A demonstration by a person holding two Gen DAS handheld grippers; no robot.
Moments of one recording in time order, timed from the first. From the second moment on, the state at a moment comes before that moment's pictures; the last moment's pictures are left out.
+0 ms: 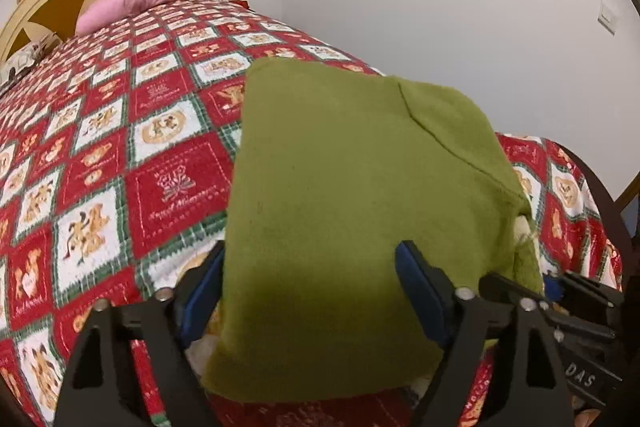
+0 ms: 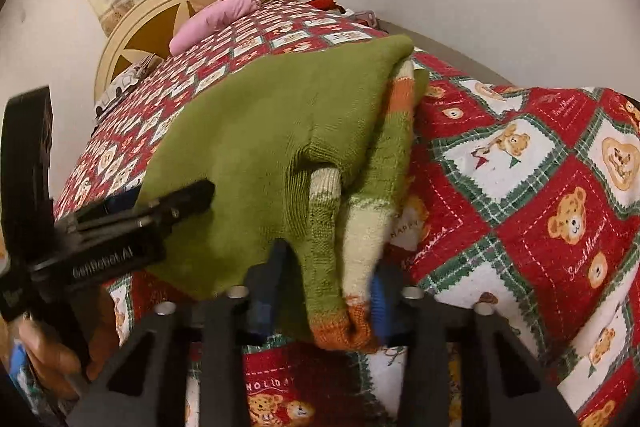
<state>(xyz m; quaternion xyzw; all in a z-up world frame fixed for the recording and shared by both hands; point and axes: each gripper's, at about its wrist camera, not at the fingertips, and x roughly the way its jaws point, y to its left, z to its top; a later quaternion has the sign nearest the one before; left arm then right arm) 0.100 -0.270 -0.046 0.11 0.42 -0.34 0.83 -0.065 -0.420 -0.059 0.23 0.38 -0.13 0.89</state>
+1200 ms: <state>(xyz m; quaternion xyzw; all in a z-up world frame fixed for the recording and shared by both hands) 0.001 -0.210 -0.030 0.18 0.38 -0.31 0.85 -0.172 -0.334 0.011 0.10 0.35 -0.19 0.91</state>
